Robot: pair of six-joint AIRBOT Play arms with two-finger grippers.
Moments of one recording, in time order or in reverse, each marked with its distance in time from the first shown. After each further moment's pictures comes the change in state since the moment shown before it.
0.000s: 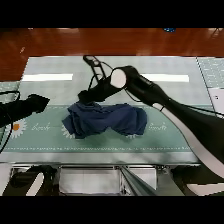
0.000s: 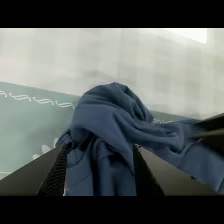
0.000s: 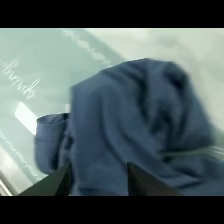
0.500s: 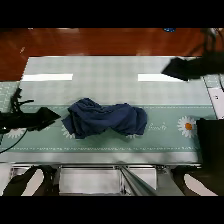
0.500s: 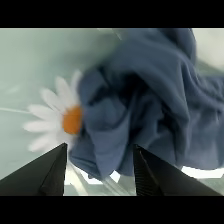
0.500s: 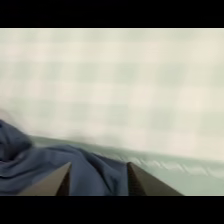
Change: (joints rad) left arm 0.314 -0.295 -0.177 -0.367 -0.183 0.312; right arm -0.706 0.539 -0.368 -0.059 0.198 -0.065
